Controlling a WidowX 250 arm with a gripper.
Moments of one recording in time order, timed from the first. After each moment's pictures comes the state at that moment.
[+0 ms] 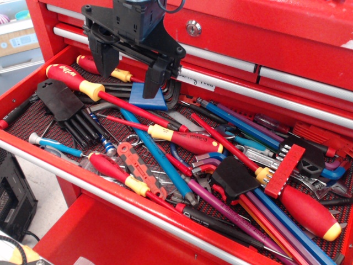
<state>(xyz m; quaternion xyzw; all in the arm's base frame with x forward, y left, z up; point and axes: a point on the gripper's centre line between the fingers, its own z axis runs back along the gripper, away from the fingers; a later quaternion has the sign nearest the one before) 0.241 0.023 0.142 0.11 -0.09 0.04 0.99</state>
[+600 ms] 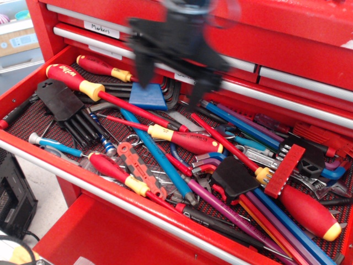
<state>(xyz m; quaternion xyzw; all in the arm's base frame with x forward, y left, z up) 0.252 -0.031 0.138 0.11 -0.06 0.04 0.99</state>
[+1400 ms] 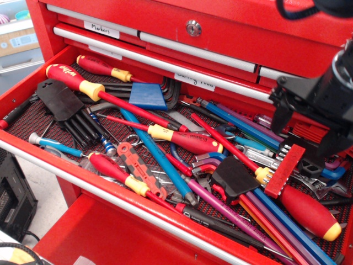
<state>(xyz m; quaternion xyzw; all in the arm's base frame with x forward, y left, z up) 0.309 -0.154 0.083 0.09 -0.12 0.01 0.99</state>
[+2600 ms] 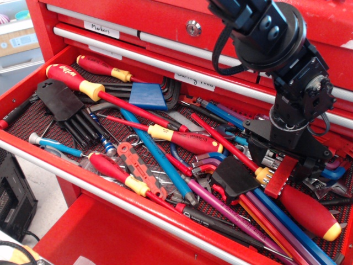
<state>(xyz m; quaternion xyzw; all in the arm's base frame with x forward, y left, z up) 0.328 -0.138 0.011 -0.03 -0.16 -0.02 0.99</state>
